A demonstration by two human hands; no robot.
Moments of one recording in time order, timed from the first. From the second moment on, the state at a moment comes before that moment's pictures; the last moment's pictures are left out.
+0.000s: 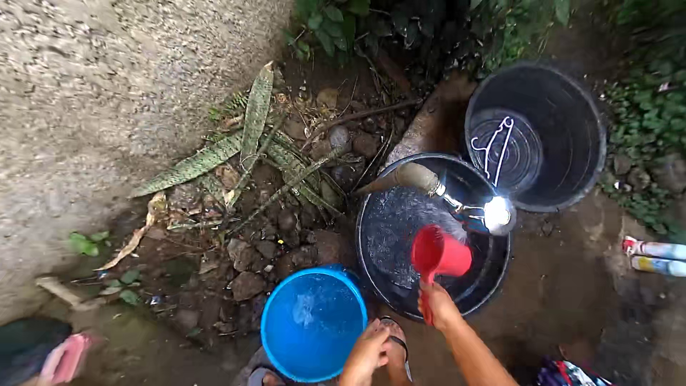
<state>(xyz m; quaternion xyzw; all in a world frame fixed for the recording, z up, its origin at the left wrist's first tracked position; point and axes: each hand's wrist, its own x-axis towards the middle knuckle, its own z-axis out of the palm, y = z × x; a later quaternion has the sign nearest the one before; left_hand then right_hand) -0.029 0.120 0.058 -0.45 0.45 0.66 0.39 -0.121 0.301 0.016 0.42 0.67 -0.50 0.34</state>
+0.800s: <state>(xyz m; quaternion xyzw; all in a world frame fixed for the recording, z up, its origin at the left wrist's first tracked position) -0.040 0.199 0.033 -0.47 0.53 0.67 0.20 -0.233 0.303 -0.075 0.65 0.38 -0.65 0.06</state>
